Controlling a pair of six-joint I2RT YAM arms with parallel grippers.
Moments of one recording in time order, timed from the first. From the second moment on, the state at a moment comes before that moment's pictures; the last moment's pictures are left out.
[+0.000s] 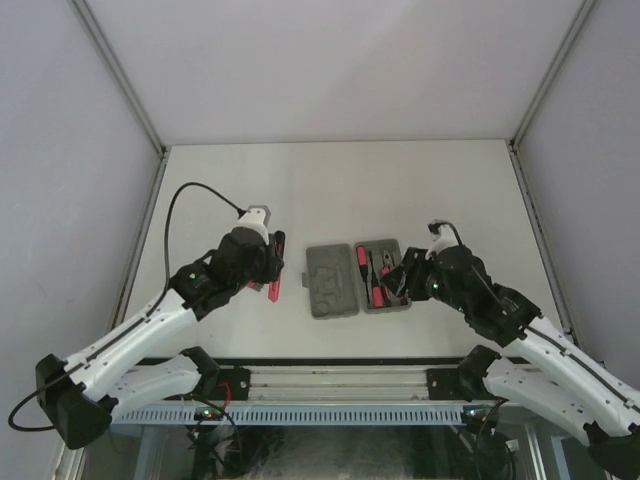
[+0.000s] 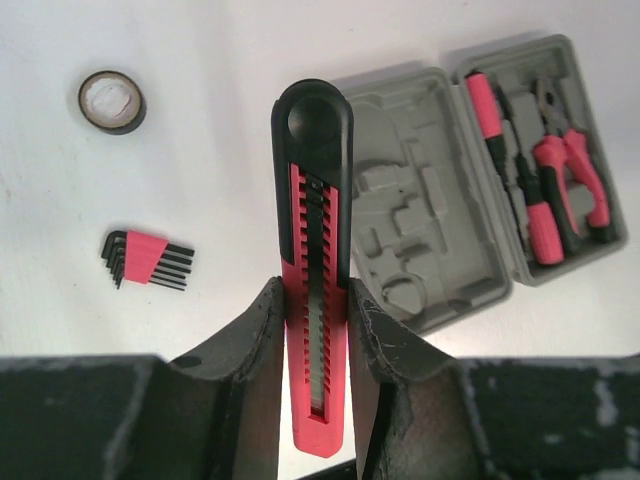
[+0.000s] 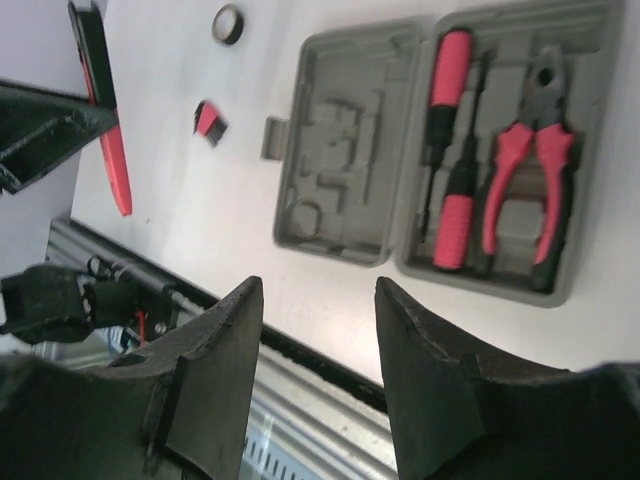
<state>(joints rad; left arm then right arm) -0.72 0.97 0.82 -0.54 -0.27 -0.50 0.70 0.68 0.72 -0.57 0.01 0.71</state>
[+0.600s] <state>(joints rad) -1.05 0.91 0.79 -0.45 -0.24 -0.50 1.06 0.69 0.68 -0.38 0.37 0.90</state>
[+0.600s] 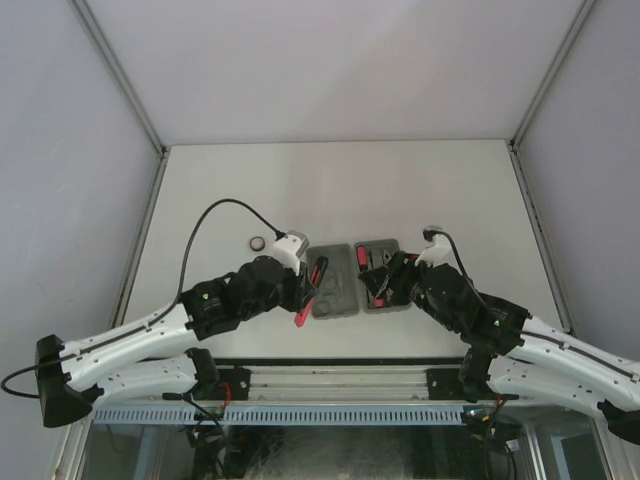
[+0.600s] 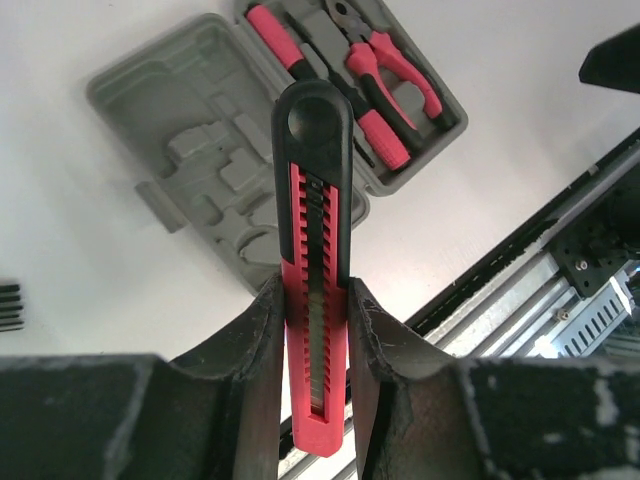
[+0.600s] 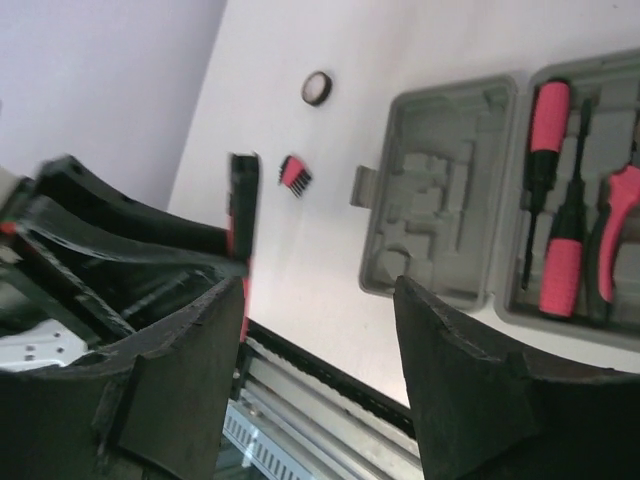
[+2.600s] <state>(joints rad) -1.21 0.98 0.84 -0.34 -0.22 -0.40 0.81 0.73 0.60 -0.19 0.01 0.99</state>
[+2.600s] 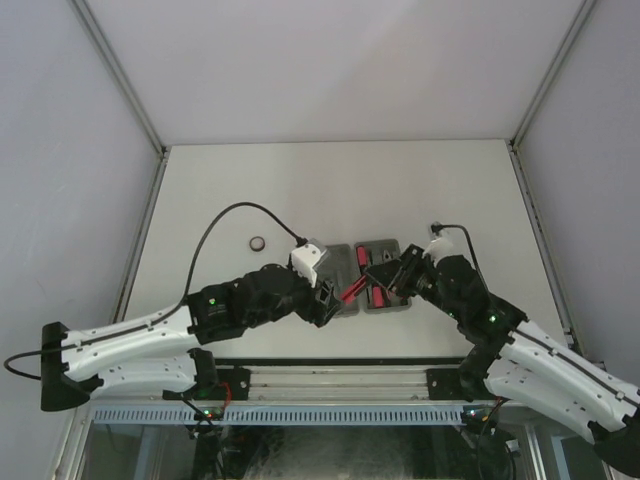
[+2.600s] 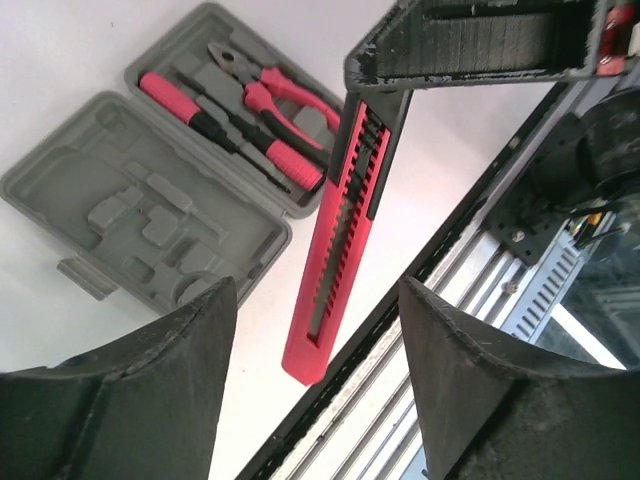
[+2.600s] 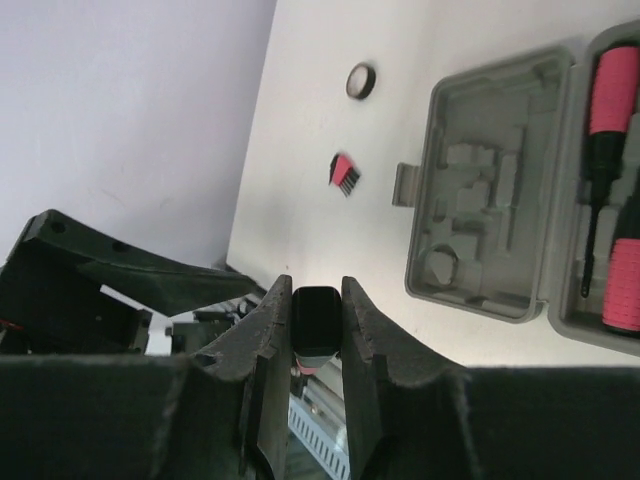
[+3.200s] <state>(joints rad) -1.21 0.71 0.84 -0.30 -0.35 -0.54 0.81 0.20 0.27 0.12 0.22 1.15</state>
